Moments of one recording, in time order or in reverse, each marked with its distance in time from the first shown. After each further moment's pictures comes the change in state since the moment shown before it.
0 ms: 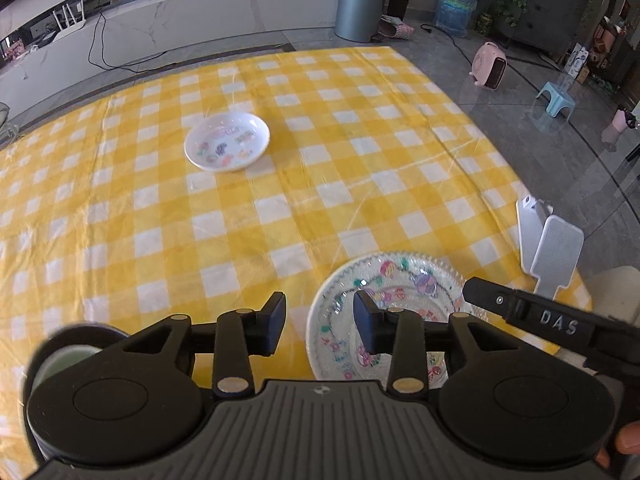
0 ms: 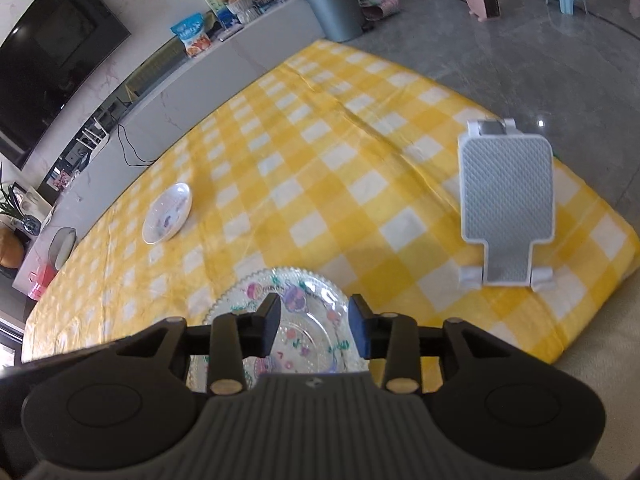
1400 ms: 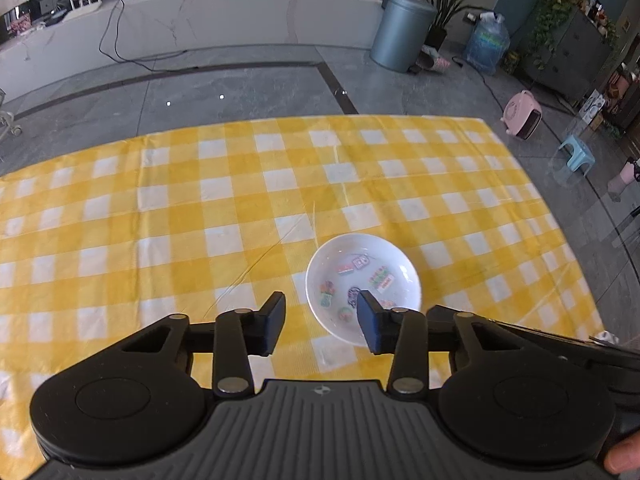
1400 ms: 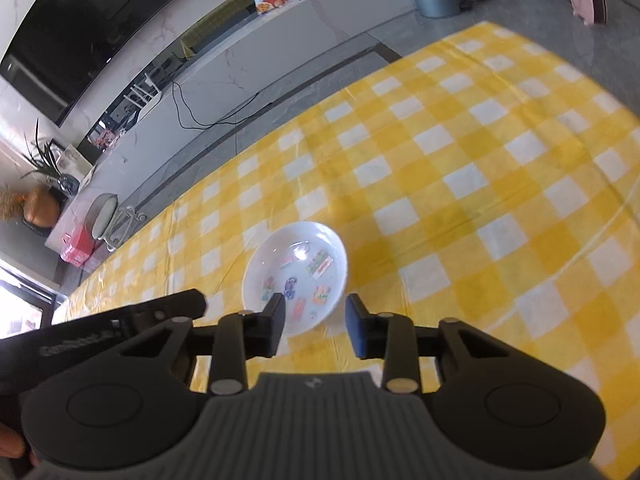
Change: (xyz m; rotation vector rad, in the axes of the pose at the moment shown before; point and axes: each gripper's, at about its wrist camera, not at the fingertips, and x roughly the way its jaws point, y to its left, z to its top) left arm 0.087 0.153 0.131 -0.096 -0.017 -0.056; right arm 0.154 0.152 0.091 -0.091 0.126 0.148
